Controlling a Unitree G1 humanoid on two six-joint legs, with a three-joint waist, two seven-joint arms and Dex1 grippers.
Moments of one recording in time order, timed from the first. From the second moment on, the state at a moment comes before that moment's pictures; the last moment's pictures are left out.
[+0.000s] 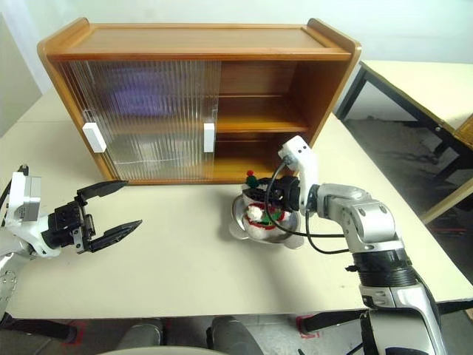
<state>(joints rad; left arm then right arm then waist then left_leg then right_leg) 0.05 0.63 0.15 -0.37 -0.57 0.13 -1.00 -0.41 -0.72 0.00 0.01 0.47 0.78 0.88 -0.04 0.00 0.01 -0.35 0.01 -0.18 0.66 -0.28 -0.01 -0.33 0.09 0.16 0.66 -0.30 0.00</state>
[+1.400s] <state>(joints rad) 0.00 0.63 0.14 -0.35 -0.57 0.12 -1.00 -0.74 -0.57 -0.46 0.17 0.85 0.92 0.66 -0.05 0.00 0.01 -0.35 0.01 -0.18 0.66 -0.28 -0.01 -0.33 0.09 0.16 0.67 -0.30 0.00</state>
